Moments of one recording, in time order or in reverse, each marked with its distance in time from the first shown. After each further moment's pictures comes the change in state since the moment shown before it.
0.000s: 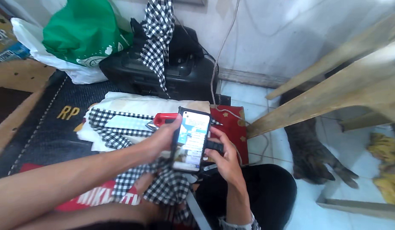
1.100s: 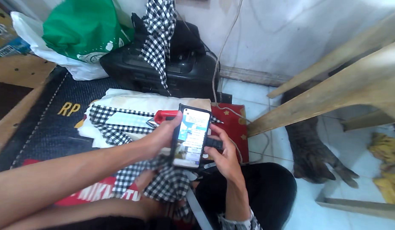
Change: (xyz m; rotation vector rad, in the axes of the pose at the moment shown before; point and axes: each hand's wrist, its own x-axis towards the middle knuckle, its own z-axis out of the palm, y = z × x) left_hand -0.001 -0.001 0.000 -0.011 0.011 -0.003; right_hand 0.002 0.004 0.002 -0.007 -0.009 0.000
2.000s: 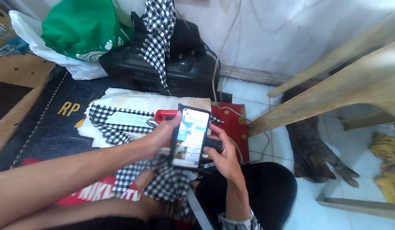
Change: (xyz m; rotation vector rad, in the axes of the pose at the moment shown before) left_hand 0.001 -0.002 -0.002 0.030 -0.008 0.010; right_hand 0.000 0.002 0.000 -0.012 -0.014 -0.011
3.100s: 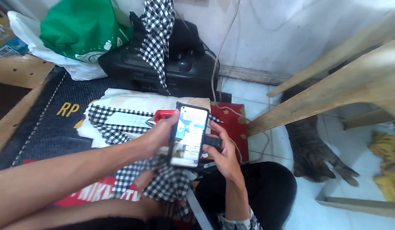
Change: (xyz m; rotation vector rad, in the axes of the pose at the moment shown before) left_hand -0.001 0.004 0.001 -0.065 0.035 -0.011; right_hand 0.002 -0.002 0.001 0.084 -0.001 0.006
